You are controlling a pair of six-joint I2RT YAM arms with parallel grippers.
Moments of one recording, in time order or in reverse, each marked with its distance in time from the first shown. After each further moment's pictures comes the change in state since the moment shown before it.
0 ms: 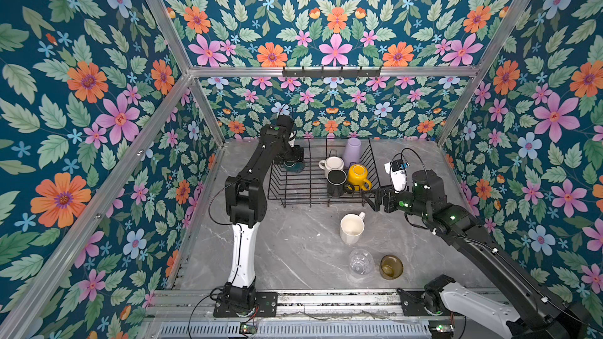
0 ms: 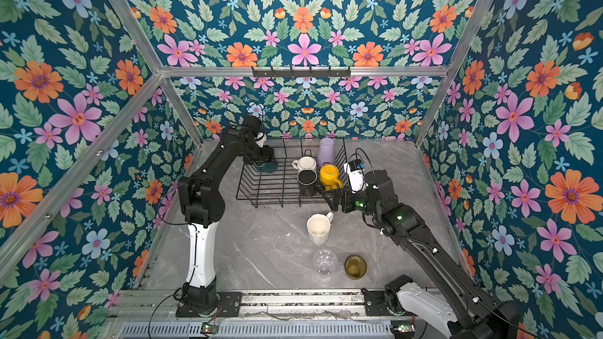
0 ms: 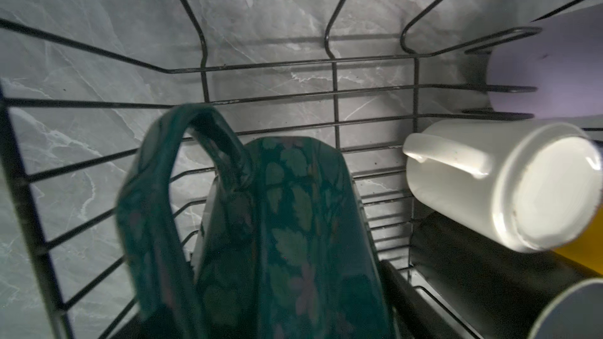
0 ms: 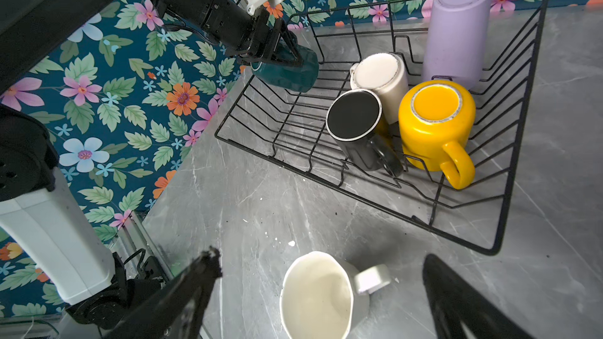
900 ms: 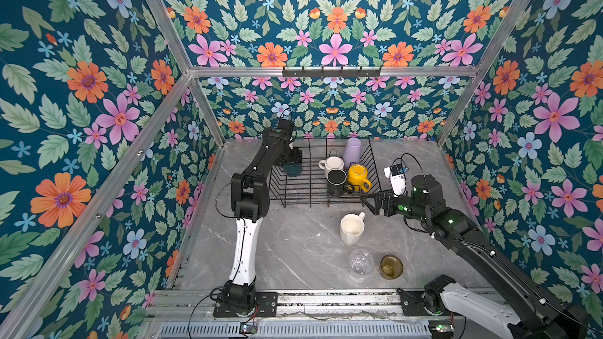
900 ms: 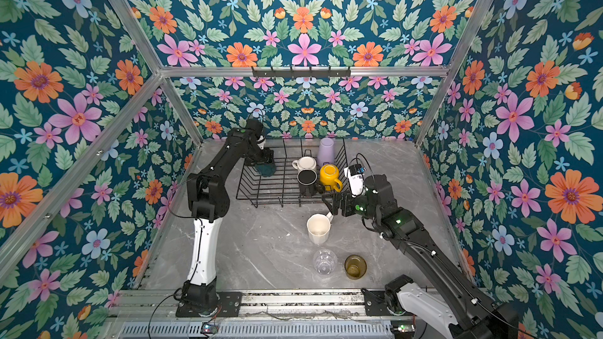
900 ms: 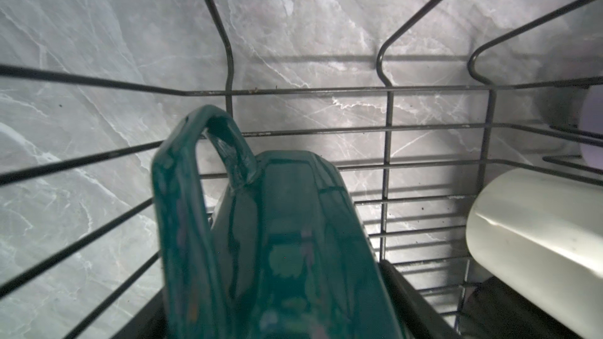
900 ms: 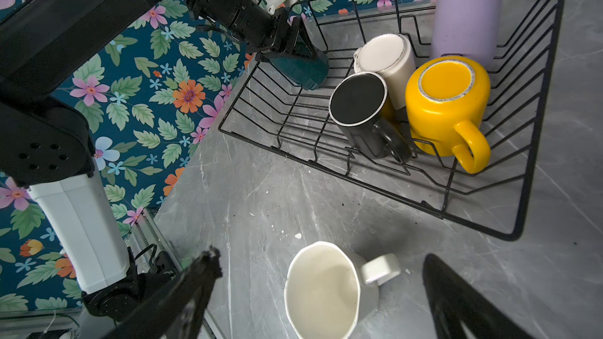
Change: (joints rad) left arm 0.014 0.119 0.056 0.045 -0.043 -0.029; right arm 0.000 -0.022 -0.065 0.043 -0.027 0.040
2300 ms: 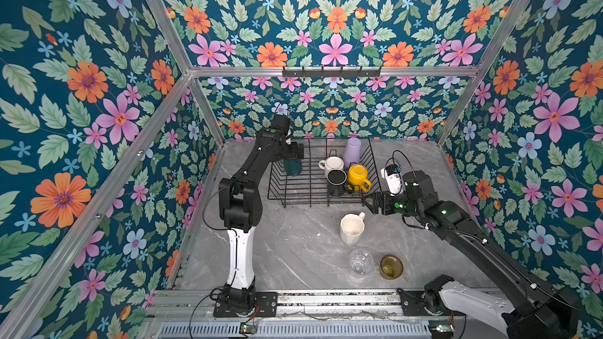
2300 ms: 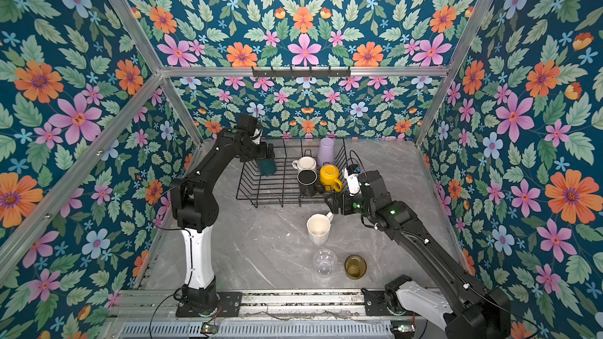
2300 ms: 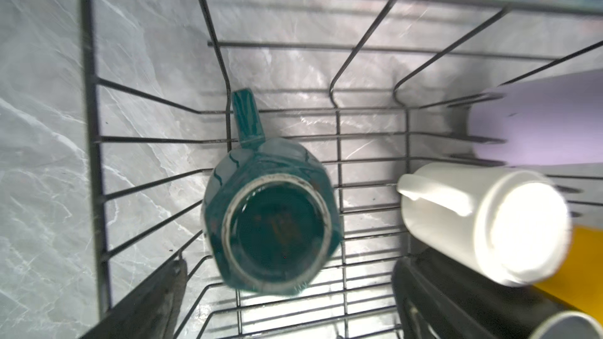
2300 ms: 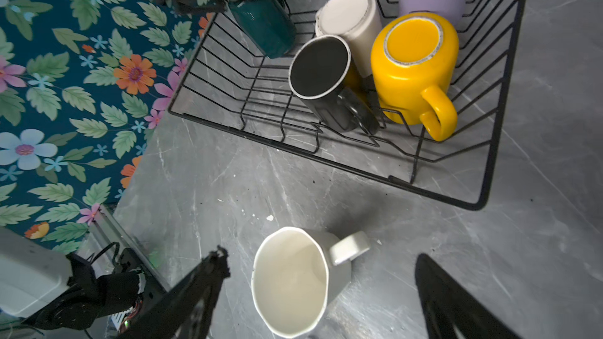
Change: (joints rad) left arm -0.005 -0.262 -0.251 0.182 0.021 -0.029; right arm 0.000 0.109 0.076 -0.156 0.084 -0.031
